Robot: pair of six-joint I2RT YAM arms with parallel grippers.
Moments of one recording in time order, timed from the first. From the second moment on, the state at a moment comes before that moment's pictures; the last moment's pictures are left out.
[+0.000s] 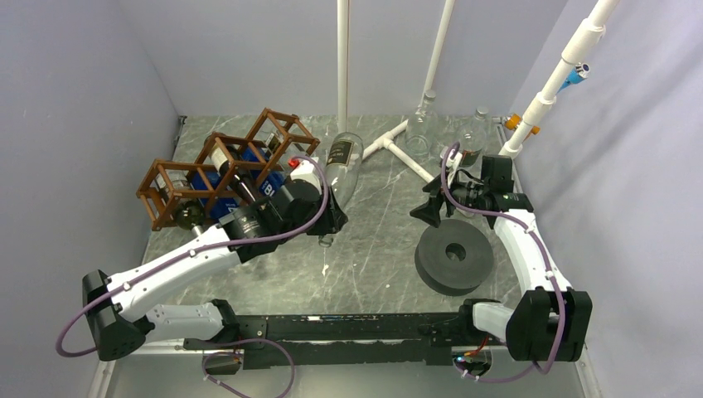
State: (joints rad) left arm -0.97 1.14 1.09 -0.53 -0.27 -0.81; right arm -0.02 1.17 0.88 -0.48 -1.01 -0.55
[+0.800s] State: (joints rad) left arm -0.97 1.25 1.08 -0.50 -0.06 -0.84; right arm -0.03 1.17 0.95 -0.98 -1.19 -1.28
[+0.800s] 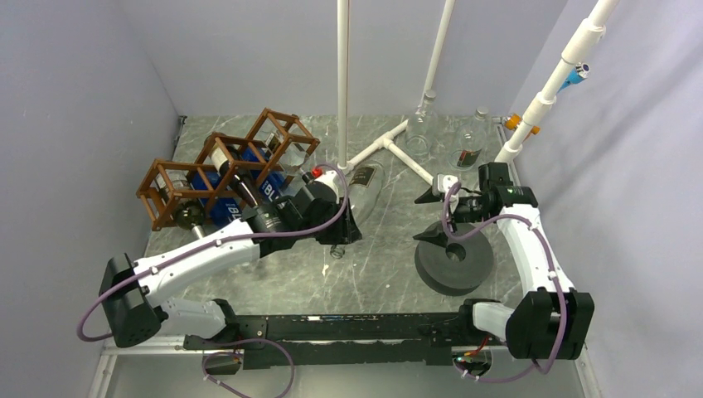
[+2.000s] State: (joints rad) left arm -0.91 1.49 1.14 -0.55 0.38 -0.99; right arm 0.52 1.26 0.84 -0.58 -0.89 -1.36
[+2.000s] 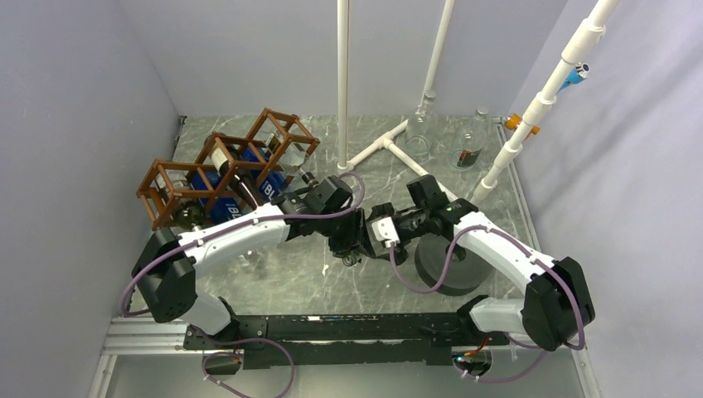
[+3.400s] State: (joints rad) left arm -0.83 1.38 1.01 -0.29 0.55 -1.05; right arm 0.50 1.30 0.72 -0.32 -0.92 -1.22
